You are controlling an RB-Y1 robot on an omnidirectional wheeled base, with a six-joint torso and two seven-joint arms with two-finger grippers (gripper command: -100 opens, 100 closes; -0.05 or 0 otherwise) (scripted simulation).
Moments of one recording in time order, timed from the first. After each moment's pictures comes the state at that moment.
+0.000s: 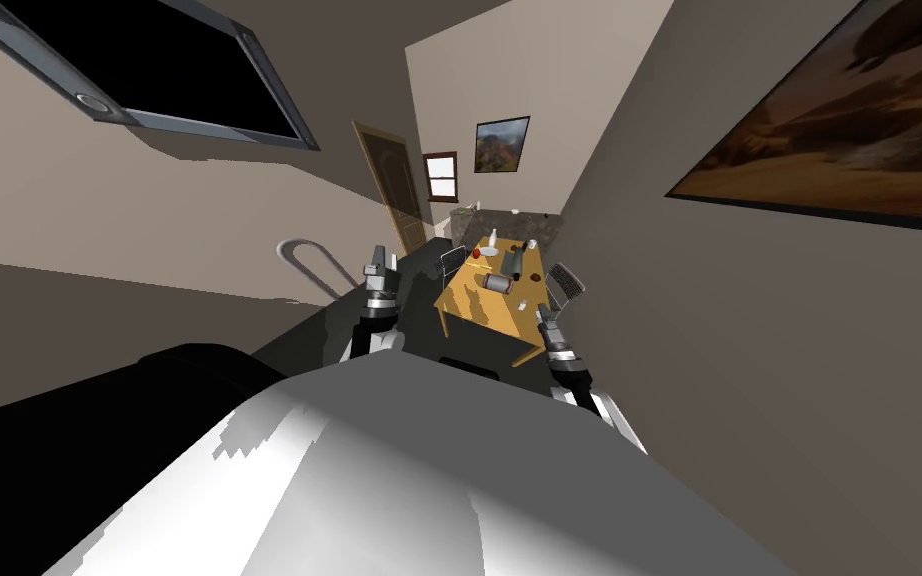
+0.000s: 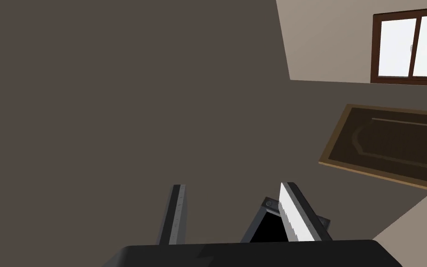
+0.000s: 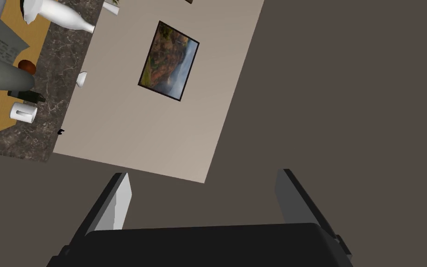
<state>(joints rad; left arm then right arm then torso) 0.54 0.03 0.04 -2.34 0.08 -0.45 -0.12 0.43 -0.38 0.10 -1.88 0.23 -0.51 -0.07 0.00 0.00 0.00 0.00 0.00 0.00</state>
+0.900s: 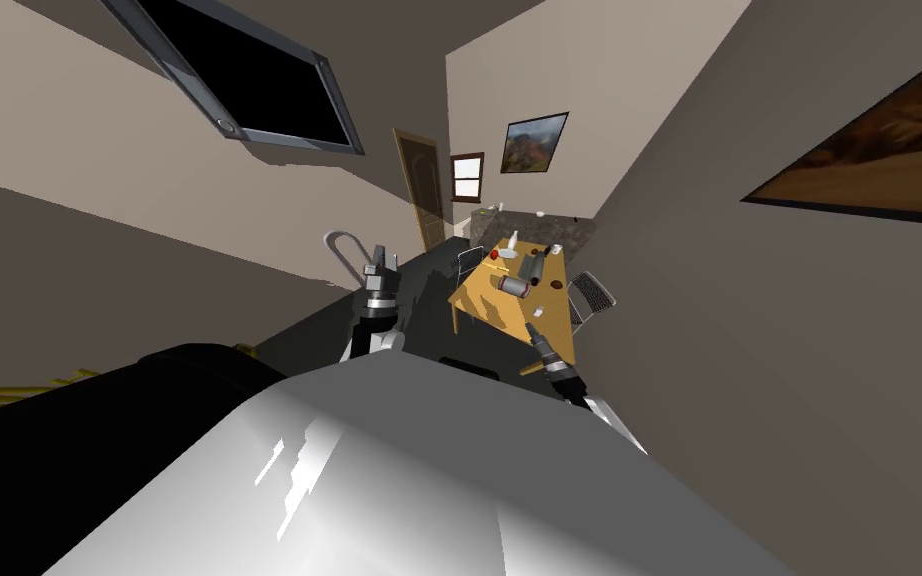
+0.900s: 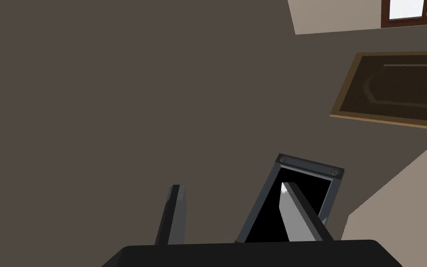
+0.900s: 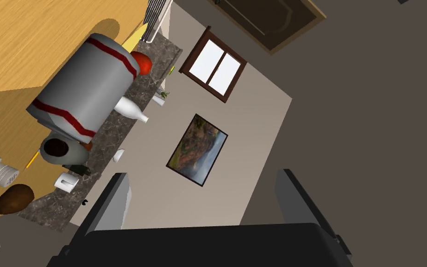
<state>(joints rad) 0.54 0.03 0.04 -2.34 0.08 -0.45 -0.12 0.38 -0.52 0.19 -1.59 0.29 -0.52 -0.04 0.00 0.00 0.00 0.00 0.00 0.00</state>
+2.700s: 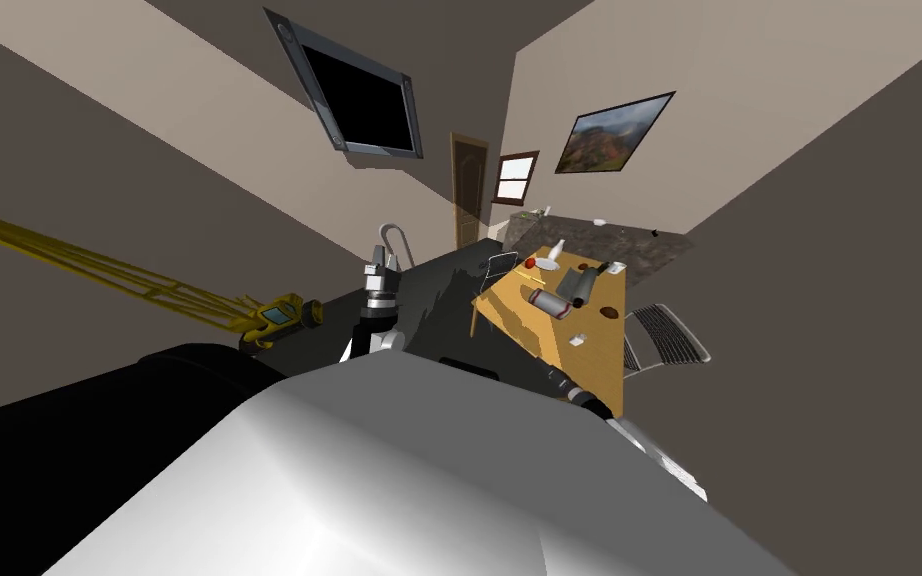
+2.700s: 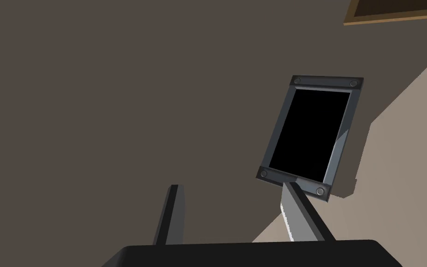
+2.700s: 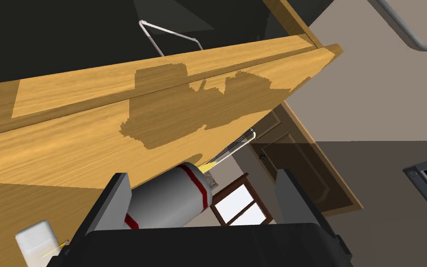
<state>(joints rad) 0.54 0.03 0.04 -2.34 0.08 -0.45 -0.12 0.25 -0.75 0.38 -1.09 0.36 -0.47 -0.01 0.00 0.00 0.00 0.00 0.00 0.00</state>
